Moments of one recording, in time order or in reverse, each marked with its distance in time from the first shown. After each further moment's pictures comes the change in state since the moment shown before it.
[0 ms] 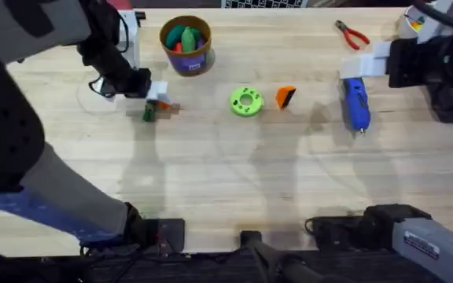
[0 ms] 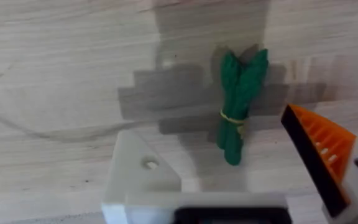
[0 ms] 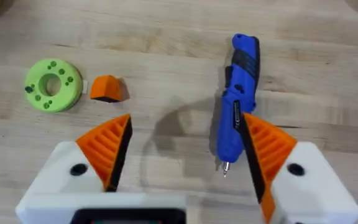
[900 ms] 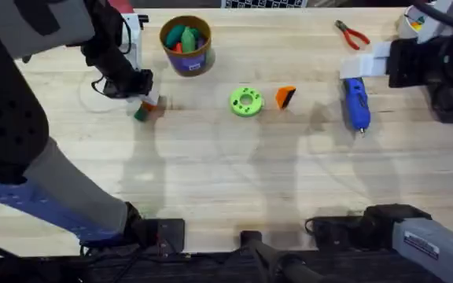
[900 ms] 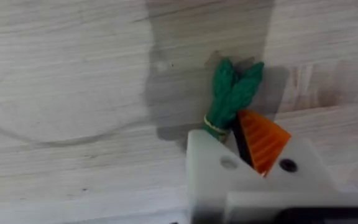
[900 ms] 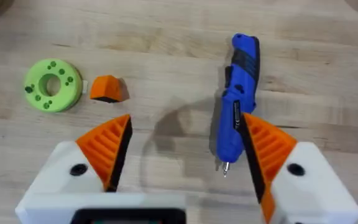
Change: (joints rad) left arm -0.001 0.036 0.012 0.004 0.012 0.010; right arm 0.000 0.000 0.000 0.000 0.000 0.000
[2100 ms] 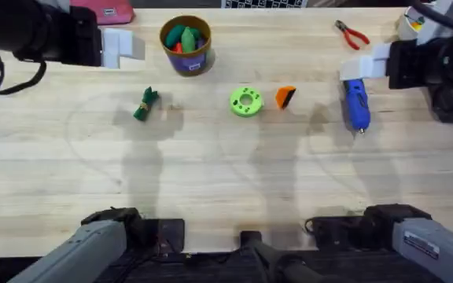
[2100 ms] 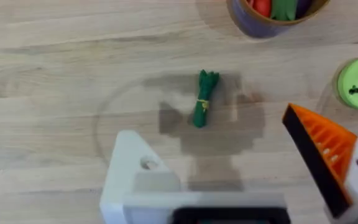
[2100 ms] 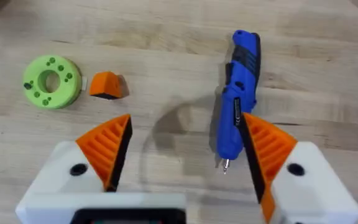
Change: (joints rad) left arm 0.000 -0.684 0.029 -0.067 -0.033 -0.015; right arm 0.000 0.000 0.000 -0.012 0.000 0.000
